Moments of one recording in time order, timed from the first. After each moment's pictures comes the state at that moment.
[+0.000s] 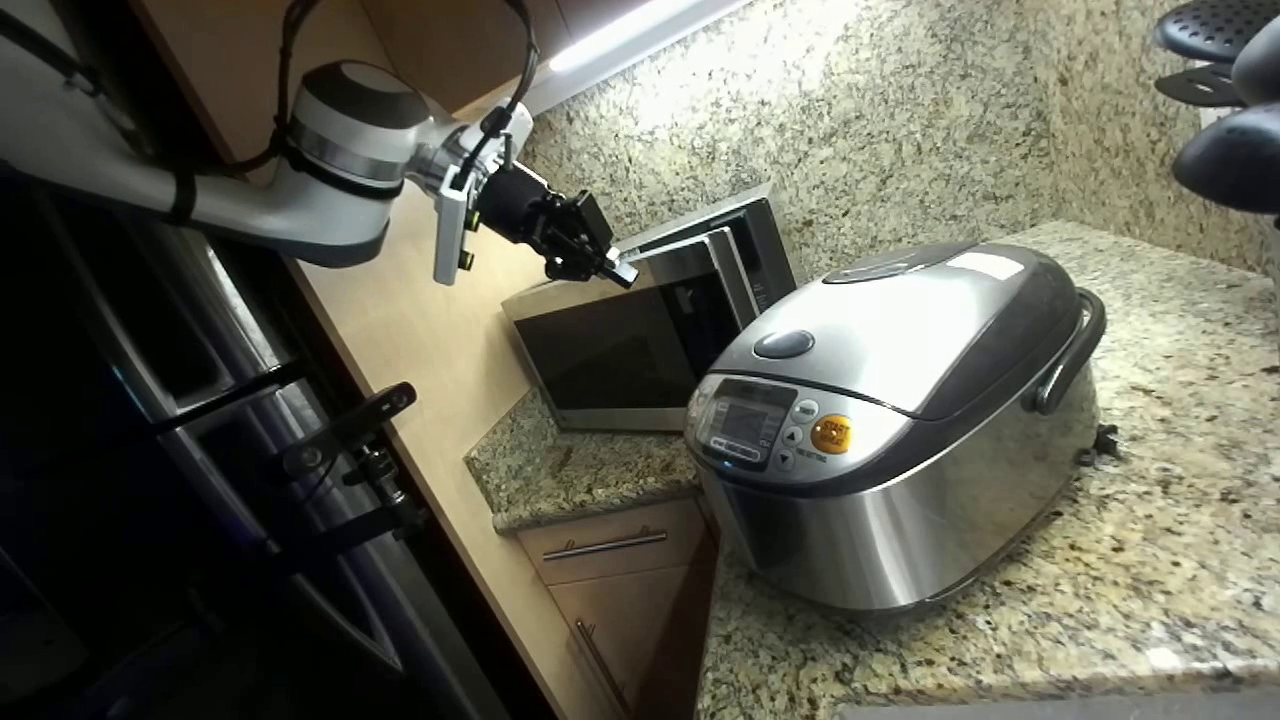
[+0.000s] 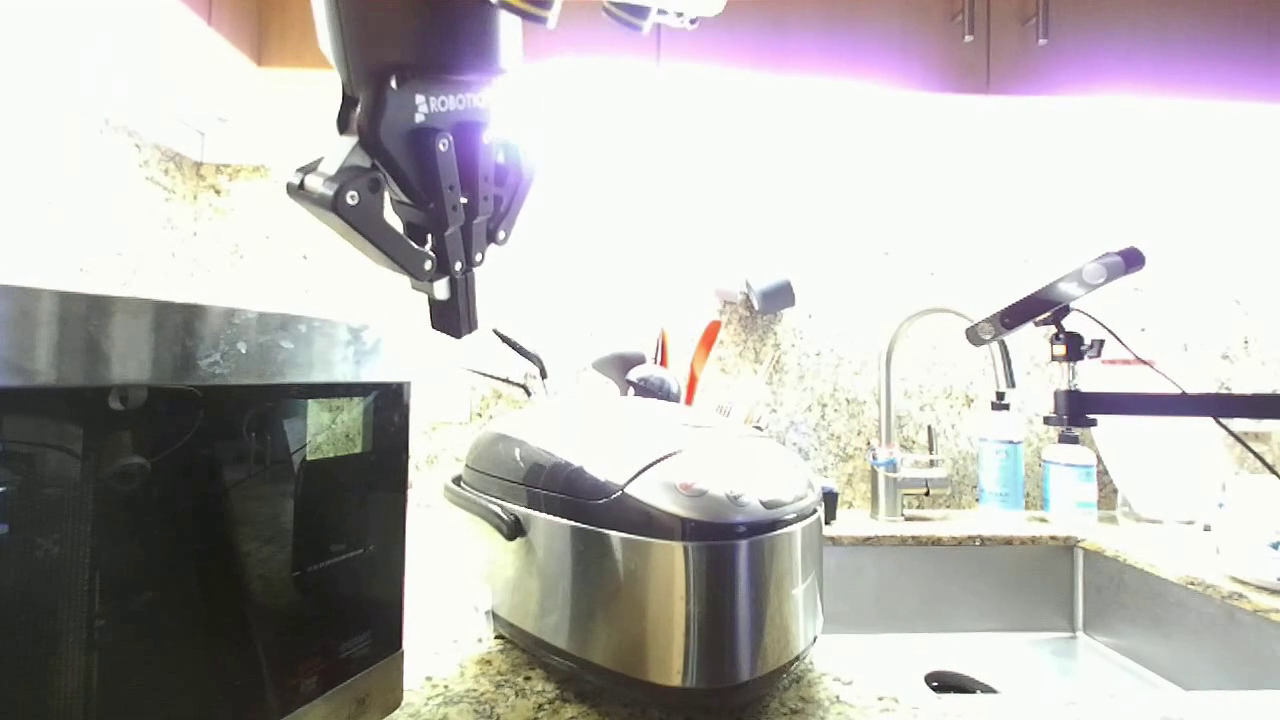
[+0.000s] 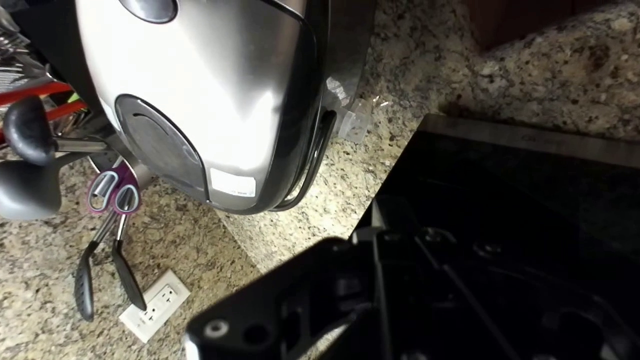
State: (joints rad) arm 0.28 0.49 -0.14 -1.52 -0.62 2.19 0.50
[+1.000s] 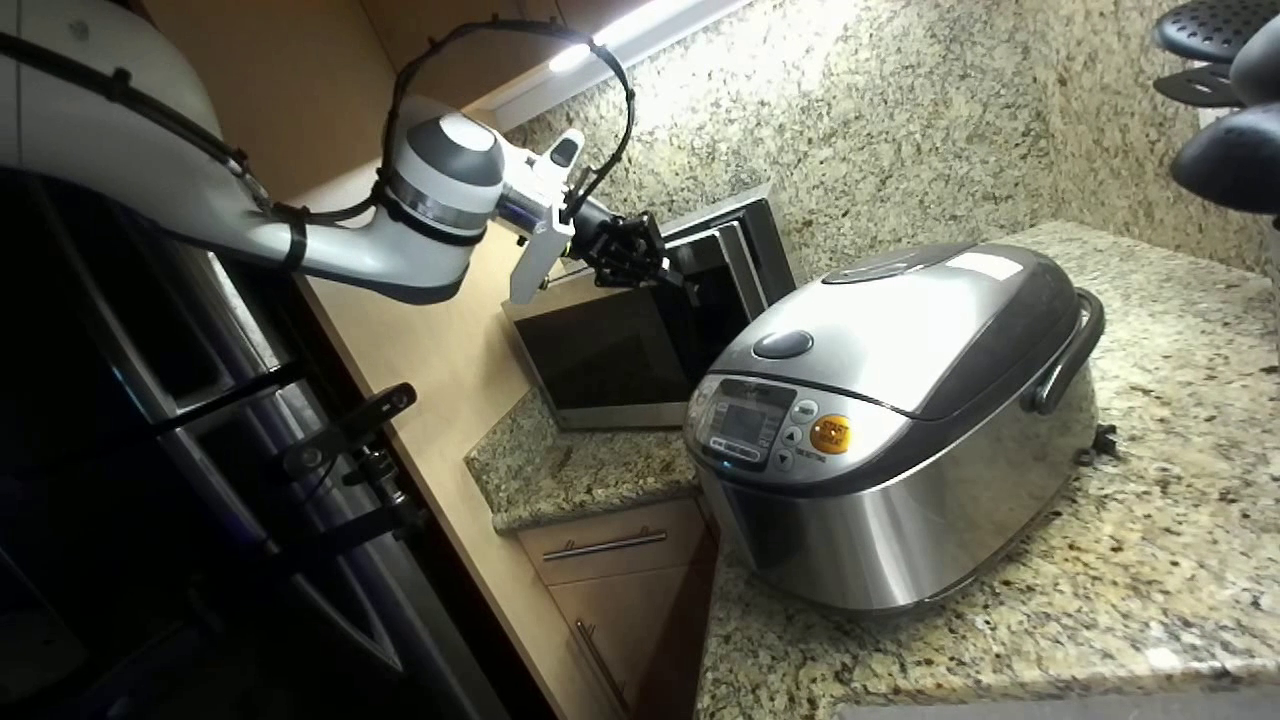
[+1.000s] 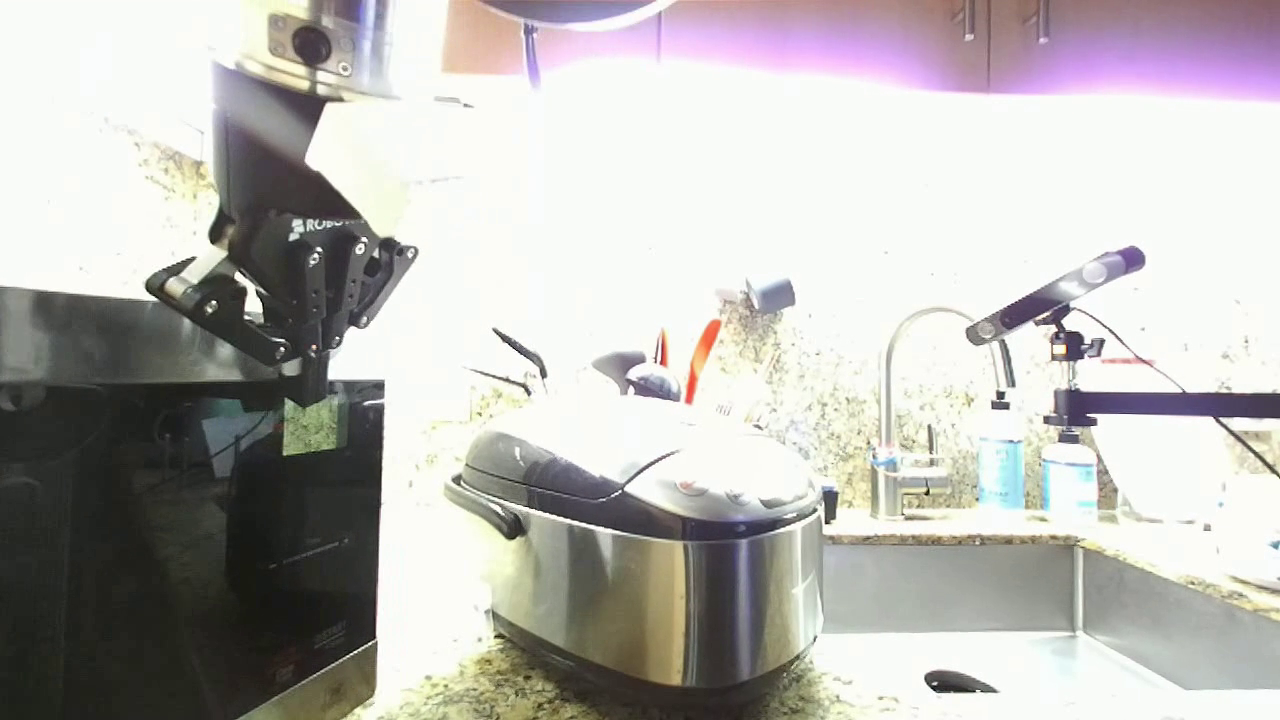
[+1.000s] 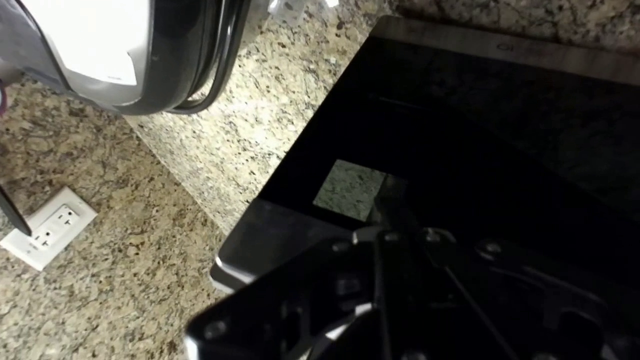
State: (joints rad) arm 0.21 0.70 -0.13 -1.36 -0.58 2.51 0.37
